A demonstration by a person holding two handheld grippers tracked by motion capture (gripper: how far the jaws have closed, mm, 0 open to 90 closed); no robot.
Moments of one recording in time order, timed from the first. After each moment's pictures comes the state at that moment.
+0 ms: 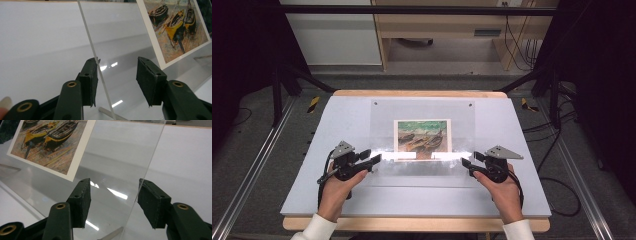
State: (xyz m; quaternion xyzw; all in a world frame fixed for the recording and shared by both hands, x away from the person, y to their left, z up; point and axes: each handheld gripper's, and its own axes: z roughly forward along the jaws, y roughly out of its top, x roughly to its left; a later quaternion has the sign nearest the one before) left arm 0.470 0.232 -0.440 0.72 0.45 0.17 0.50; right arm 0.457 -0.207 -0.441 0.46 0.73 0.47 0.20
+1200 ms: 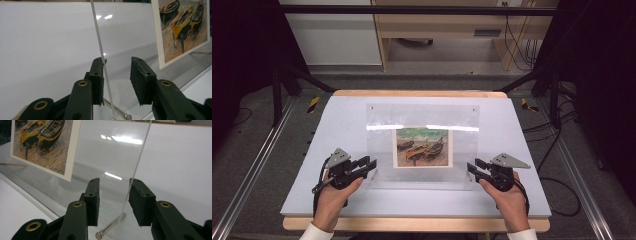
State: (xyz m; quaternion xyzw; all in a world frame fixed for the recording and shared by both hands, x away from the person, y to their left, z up) left arm 0.447 0.238 -0.440 0.73 0.44 0.18 0.50; right arm 0.434 -0.216 -0.442 0.45 0.72 0.48 0.20
